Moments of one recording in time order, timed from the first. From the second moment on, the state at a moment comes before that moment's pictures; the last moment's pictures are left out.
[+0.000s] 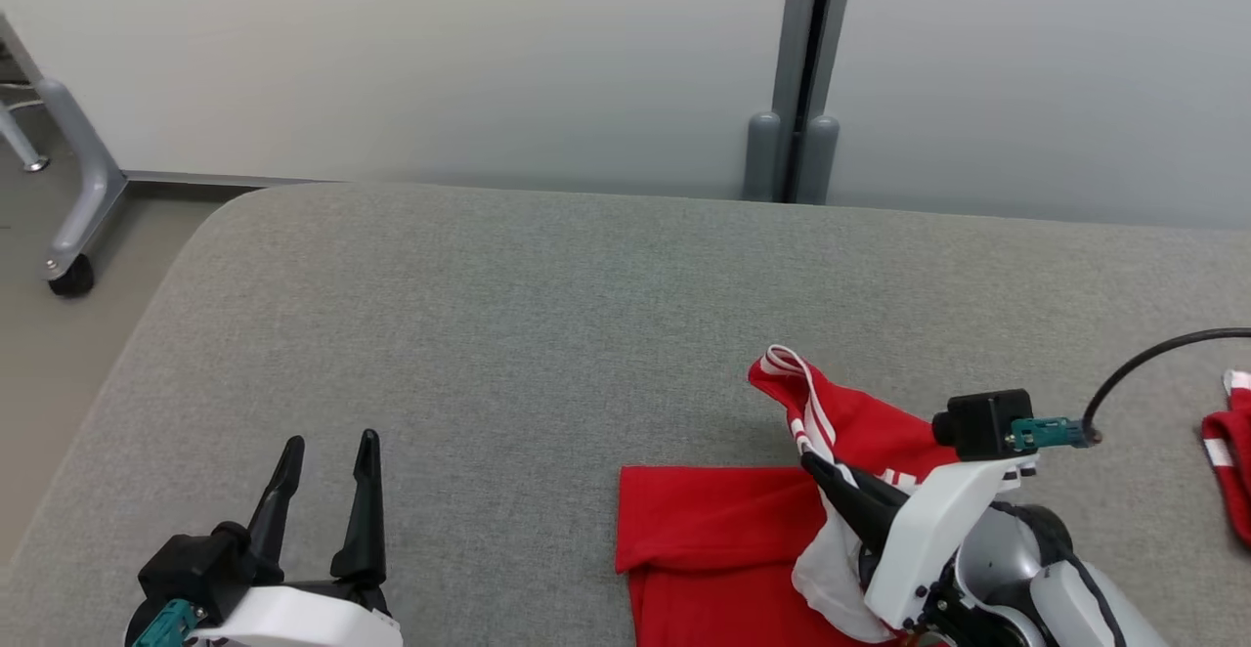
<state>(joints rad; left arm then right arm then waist) 0.03 0.17 -0.17 0.13 -0.47 0.03 -0.23 -0.21 -0.18 0.40 0.17 0.74 0.13 0.37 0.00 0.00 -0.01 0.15</state>
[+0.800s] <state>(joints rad) 0.01 0.17 -0.19 0.17 -0.48 0.03 -0.24 -0.32 -0.10 0.63 0.44 0.86 0.13 0.31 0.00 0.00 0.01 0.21</state>
